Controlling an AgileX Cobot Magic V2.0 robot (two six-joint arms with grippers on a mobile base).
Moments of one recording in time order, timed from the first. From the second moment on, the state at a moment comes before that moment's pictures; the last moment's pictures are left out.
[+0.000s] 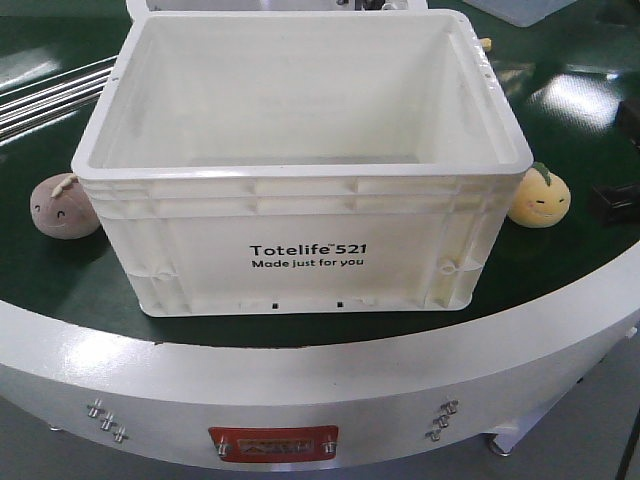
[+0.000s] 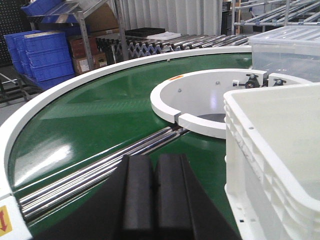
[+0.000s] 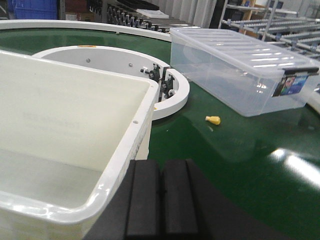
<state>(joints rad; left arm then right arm) 0.07 0.51 -0.59 0.09 0.24 0.05 0.22 0.77 -0.62 -0.44 0.11 0.21</state>
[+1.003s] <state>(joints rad) 0.07 0.53 -0.59 0.18 0.19 -0.01 0.02 0.79 -0.62 -0.48 0.12 0.35</state>
